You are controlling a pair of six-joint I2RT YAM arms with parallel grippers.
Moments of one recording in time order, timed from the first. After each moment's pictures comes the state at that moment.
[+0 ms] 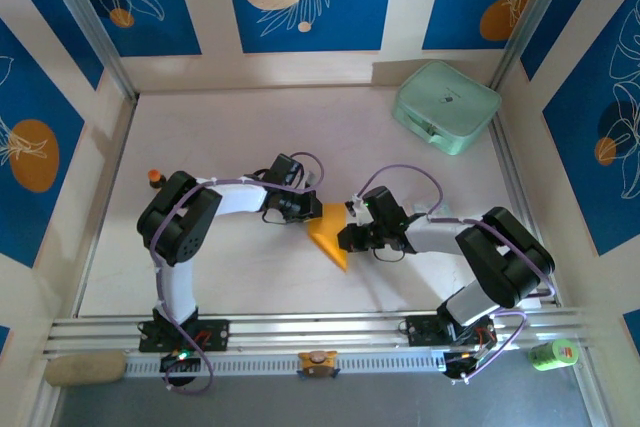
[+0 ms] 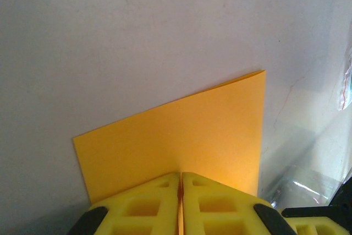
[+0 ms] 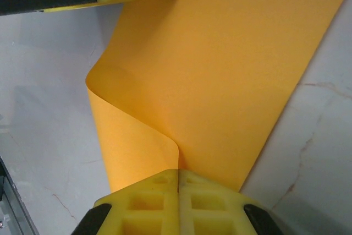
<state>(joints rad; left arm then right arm) -0.60 1.93 1.06 -0.15 0.53 -0.68 0.61 1.52 0.53 0.05 -0.48 0.51</state>
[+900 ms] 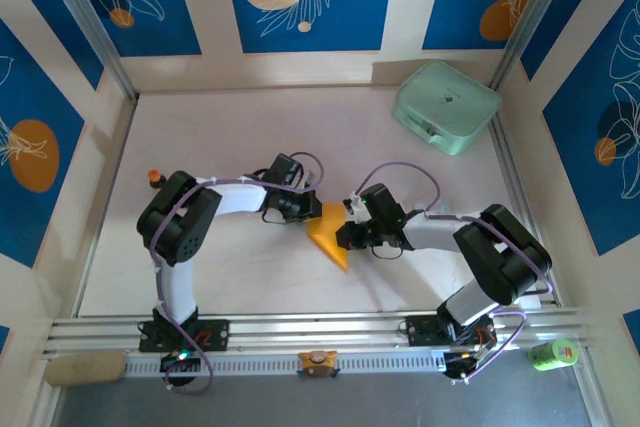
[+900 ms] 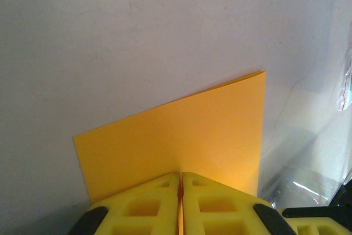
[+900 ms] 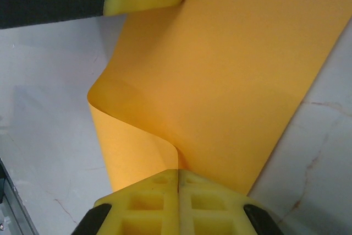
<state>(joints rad) -0.60 1.93 1.06 -0.15 0.53 -0.68 0.61 1.54 0.56 0.03 -0.48 0.50</state>
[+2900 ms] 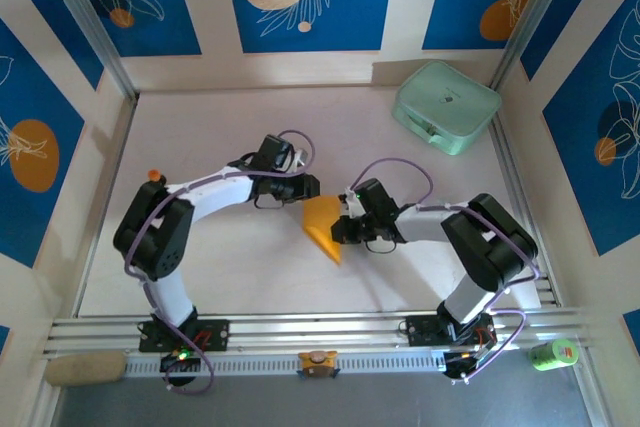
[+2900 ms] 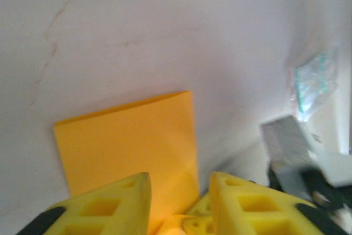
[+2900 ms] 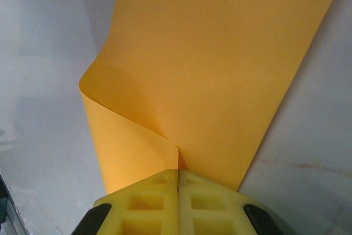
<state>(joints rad) -0.56 1.75 1.11 -0.26 0.46 -0.63 0.60 1.64 0.64 0.04 -0.47 0.53</state>
